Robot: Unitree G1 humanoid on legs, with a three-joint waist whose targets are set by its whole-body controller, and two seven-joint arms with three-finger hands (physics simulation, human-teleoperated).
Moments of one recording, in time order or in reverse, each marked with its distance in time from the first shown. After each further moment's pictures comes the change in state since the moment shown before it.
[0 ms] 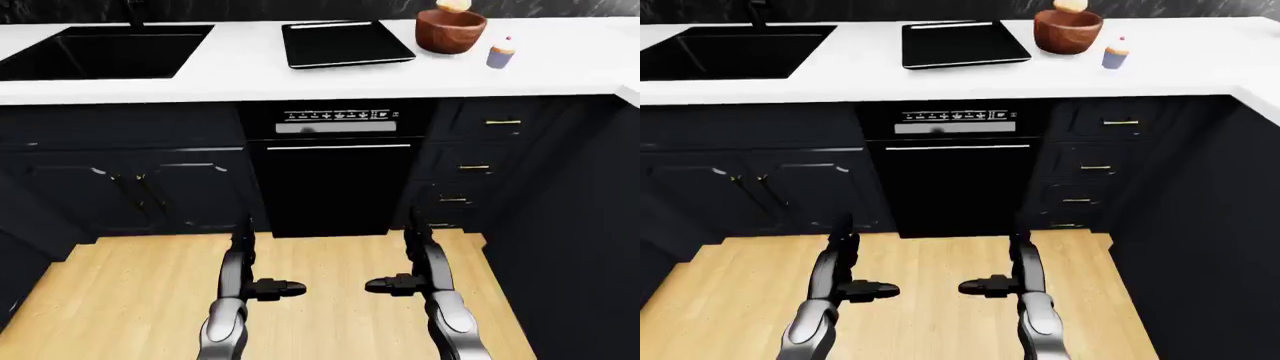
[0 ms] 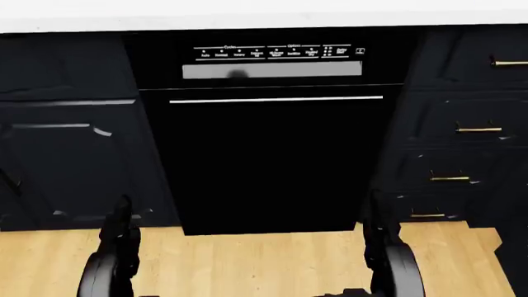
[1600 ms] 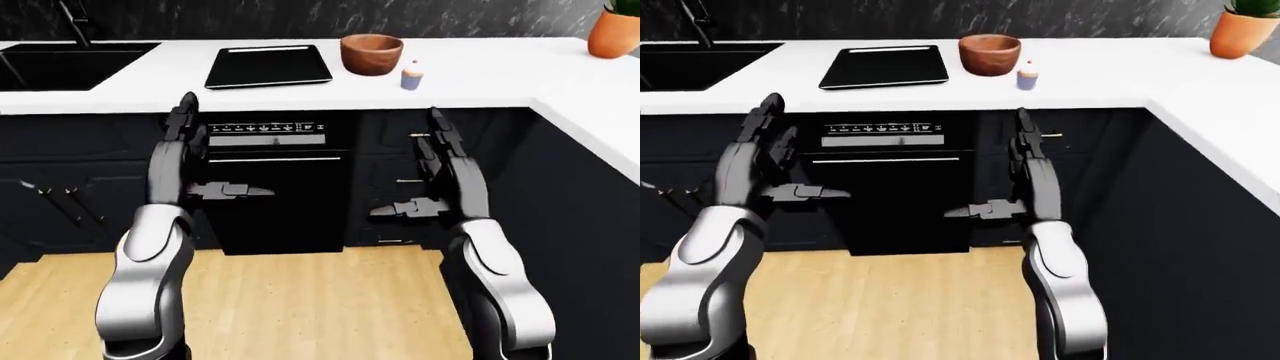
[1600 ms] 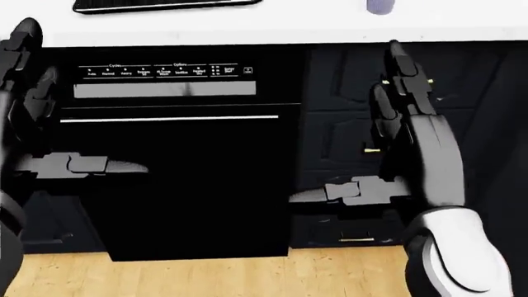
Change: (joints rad) left arm -0.428 0.194 0.169 -0.614 -0.097 0.745 0.004; right arm -0.307 -0.040 -0.017 -0.658 0.085 0.640 -0.067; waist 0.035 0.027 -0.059
